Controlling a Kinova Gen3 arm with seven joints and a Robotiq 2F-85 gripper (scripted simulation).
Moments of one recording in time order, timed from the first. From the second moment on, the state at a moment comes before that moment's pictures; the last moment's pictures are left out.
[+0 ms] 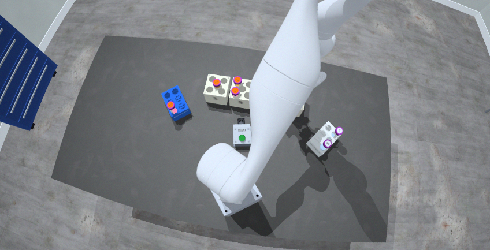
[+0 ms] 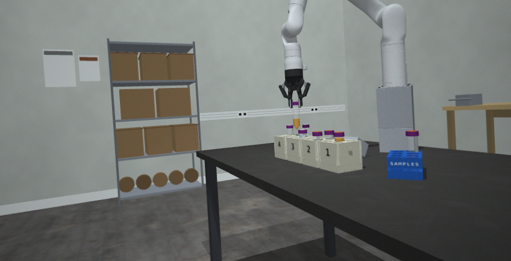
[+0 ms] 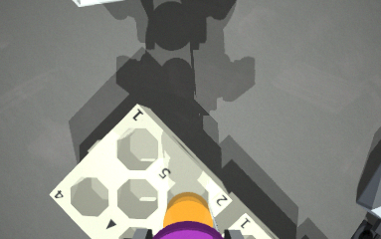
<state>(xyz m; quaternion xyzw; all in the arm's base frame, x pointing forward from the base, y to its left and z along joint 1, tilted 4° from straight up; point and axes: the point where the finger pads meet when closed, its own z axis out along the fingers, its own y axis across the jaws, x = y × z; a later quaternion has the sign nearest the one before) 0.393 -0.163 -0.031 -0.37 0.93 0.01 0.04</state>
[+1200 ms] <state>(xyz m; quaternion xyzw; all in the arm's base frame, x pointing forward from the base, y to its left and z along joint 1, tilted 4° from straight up) 0.395 -0.162 -0.053 -0.37 0.93 0.01 0.04</state>
